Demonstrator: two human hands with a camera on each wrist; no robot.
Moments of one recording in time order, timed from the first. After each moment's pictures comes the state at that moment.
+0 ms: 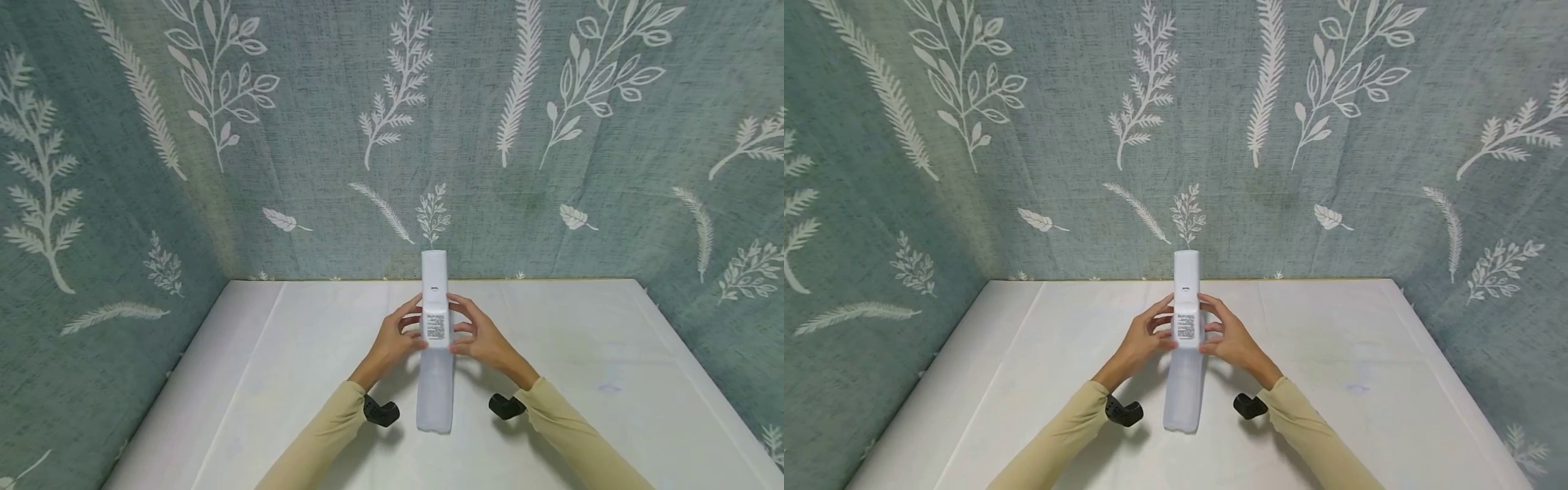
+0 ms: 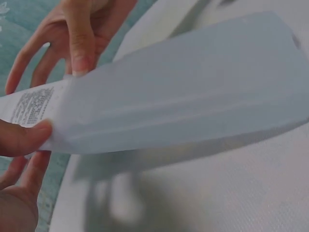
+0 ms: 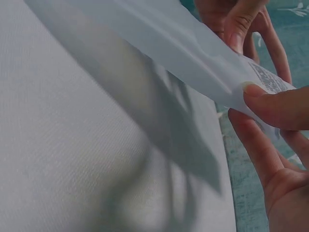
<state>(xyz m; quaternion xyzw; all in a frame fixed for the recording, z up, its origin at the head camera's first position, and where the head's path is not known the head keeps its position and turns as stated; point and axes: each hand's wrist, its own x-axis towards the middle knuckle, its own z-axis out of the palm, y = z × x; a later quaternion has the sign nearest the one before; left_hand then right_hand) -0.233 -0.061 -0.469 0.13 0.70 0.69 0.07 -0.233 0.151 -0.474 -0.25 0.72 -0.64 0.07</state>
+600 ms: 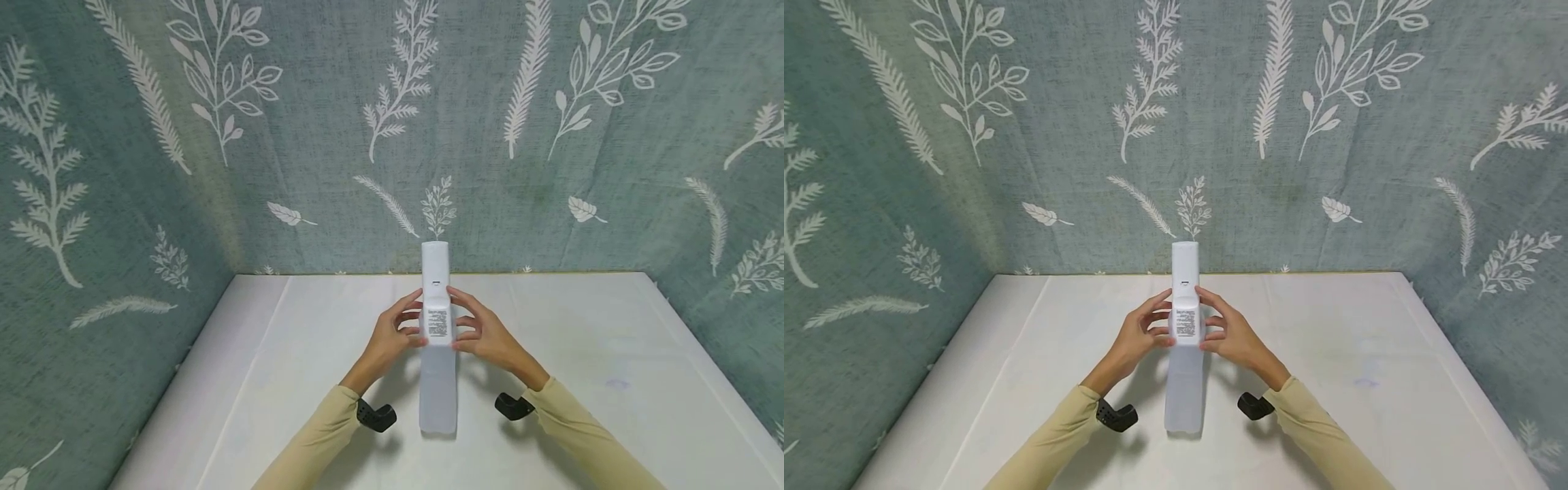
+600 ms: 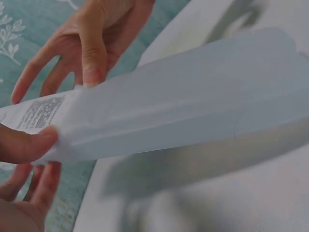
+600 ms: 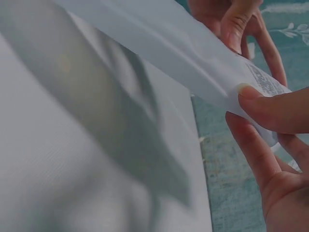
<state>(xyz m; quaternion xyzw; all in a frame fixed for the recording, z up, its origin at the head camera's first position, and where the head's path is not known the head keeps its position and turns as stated) -0.199 -0.072 -0.424 0.14 0.70 0.69 0.06 -0.220 0.145 -0.460 -0.28 0.71 -0.64 0.07</state>
